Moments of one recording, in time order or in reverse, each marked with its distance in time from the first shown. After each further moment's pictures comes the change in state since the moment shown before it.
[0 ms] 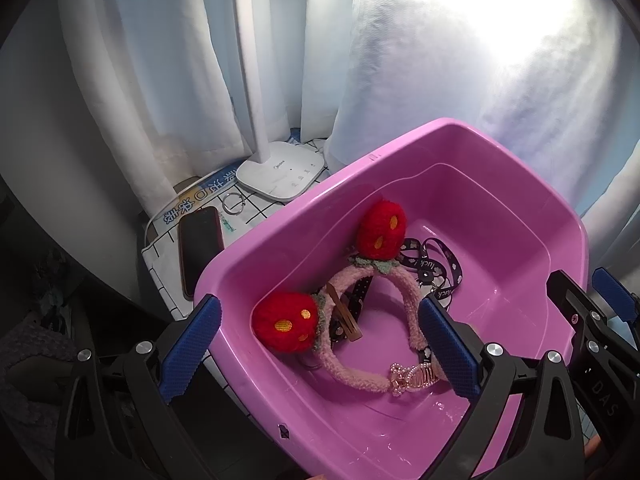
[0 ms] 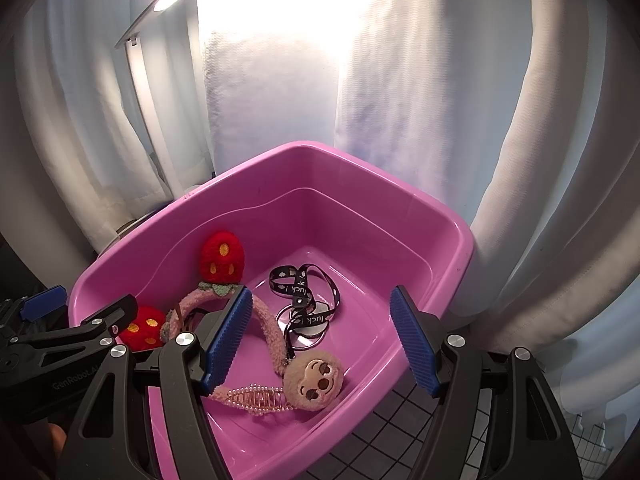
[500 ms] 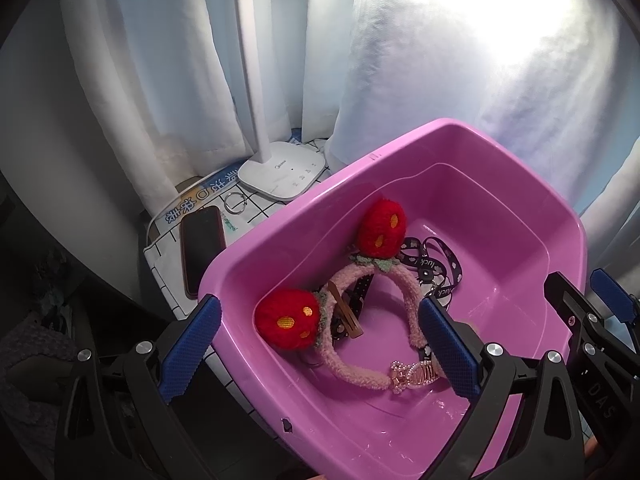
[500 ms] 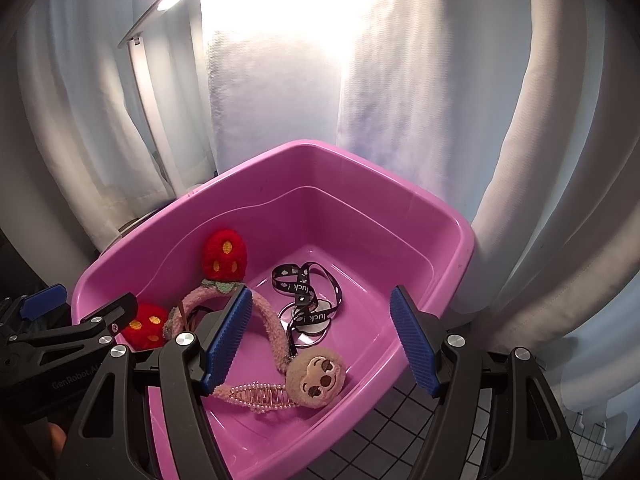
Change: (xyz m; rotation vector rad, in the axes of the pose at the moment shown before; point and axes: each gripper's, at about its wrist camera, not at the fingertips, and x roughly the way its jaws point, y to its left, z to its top) left arm -0.003 0.001 -0.001 0.004 -0.001 0.002; right arm -0.003 -0.002 -0.003 -0.009 -0.002 0.011
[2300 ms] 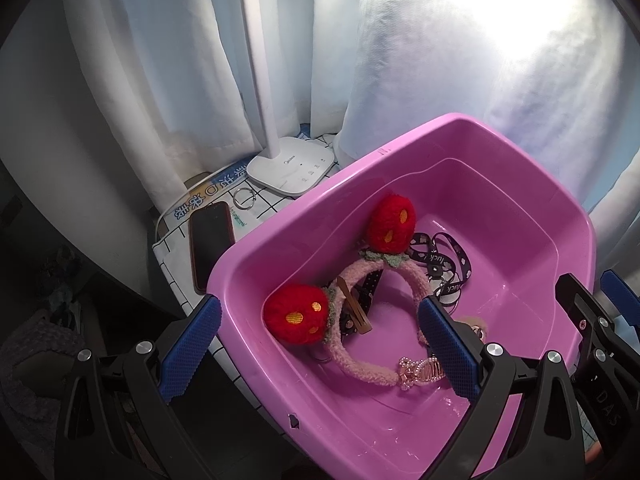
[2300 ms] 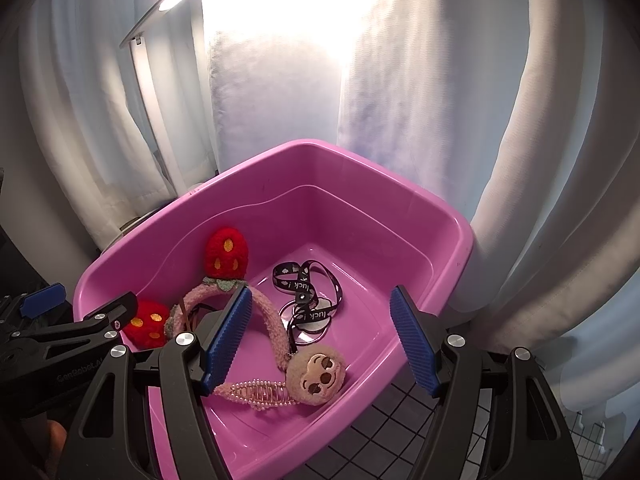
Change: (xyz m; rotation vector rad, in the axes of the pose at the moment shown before) left arm 0.002 0.002 0.001 0.002 0.019 0.039; right arm -0.003 -0.001 -0.002 -0.008 -0.001 0.004
